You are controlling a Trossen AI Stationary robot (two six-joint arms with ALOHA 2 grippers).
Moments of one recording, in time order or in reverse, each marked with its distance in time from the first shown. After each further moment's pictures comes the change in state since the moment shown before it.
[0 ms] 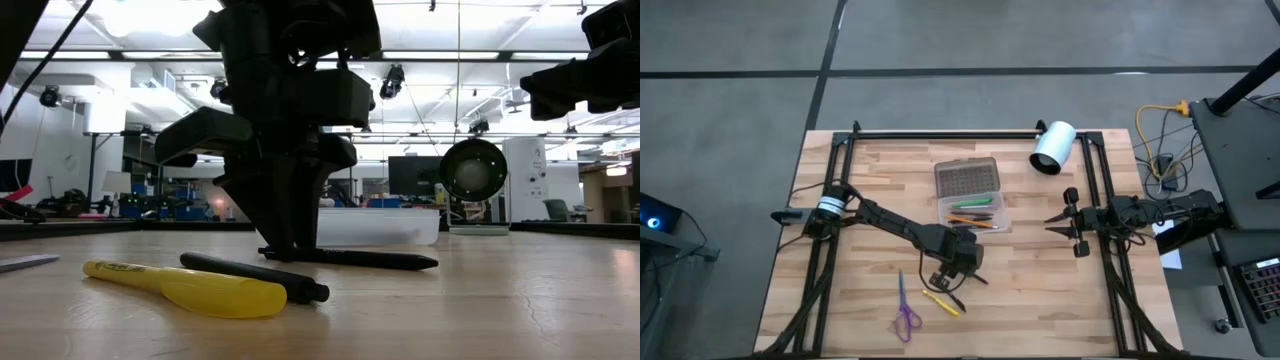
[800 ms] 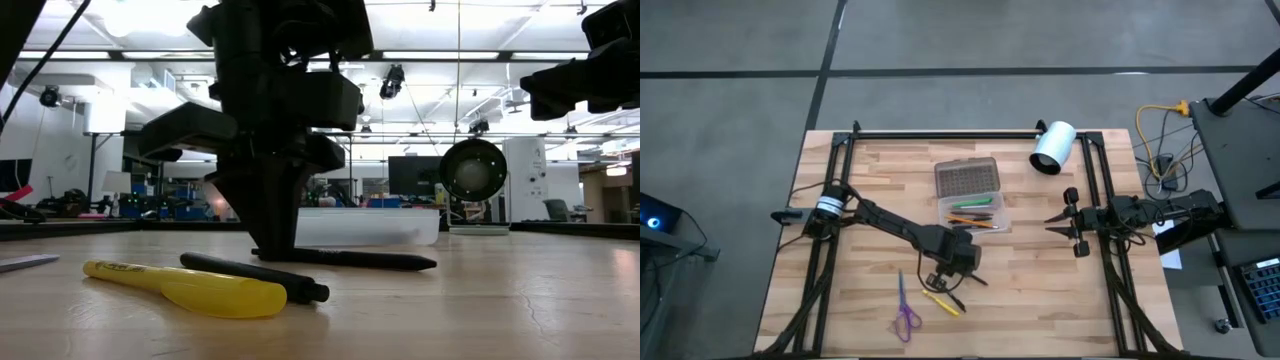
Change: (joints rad) left arm -0.001 0.000 -0.006 -0.059 0.001 -0.035; right arm 0.000 0.000 0.000 0.000 0.000 0.000
